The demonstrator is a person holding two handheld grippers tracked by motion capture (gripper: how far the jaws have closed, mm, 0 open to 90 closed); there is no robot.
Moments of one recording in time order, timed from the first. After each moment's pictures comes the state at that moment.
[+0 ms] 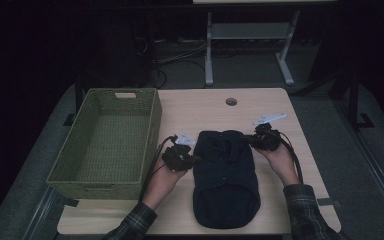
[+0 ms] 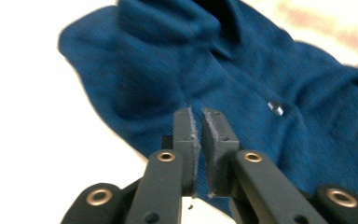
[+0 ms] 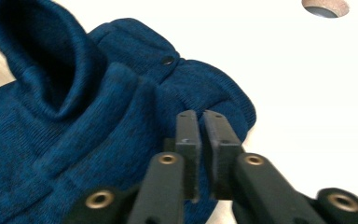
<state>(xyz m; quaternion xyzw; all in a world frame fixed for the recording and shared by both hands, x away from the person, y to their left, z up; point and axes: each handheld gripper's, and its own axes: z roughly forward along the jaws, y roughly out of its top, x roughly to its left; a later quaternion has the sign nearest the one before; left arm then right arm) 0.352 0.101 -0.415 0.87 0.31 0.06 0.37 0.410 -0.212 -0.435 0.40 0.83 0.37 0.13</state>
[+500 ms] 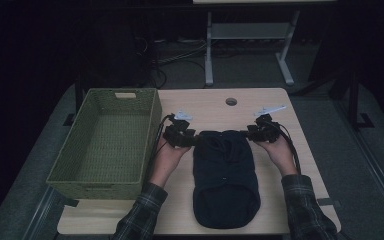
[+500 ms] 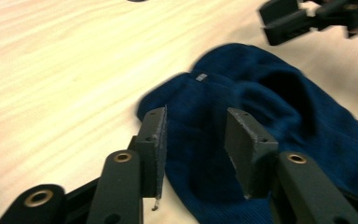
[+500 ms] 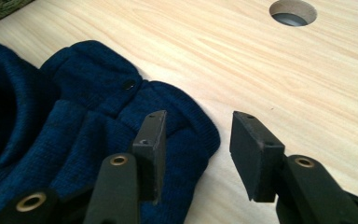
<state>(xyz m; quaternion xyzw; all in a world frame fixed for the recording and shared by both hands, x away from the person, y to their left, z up) 0.411 0.096 -0.402 0.83 0.37 0.11 0.40 0.438 -0.217 -0.433 0.43 0.81 0.37 0.13</state>
